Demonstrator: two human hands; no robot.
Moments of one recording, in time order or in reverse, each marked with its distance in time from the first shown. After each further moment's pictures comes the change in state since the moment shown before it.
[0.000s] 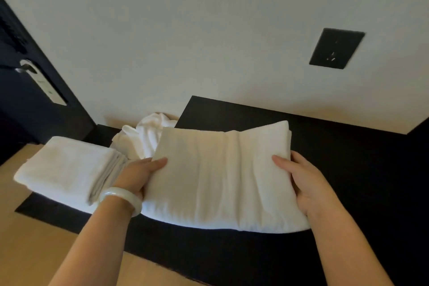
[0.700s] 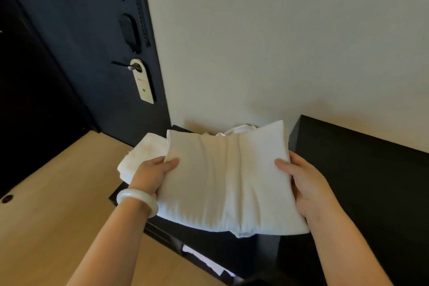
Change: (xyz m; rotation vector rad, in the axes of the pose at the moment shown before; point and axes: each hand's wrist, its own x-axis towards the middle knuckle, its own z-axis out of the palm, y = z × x) left_hand 0.049 0.016 -0.326 -0.208 0.155 0.056; right_hand -0.072 0.024 0.335 -0.001 -0.210 -0.115
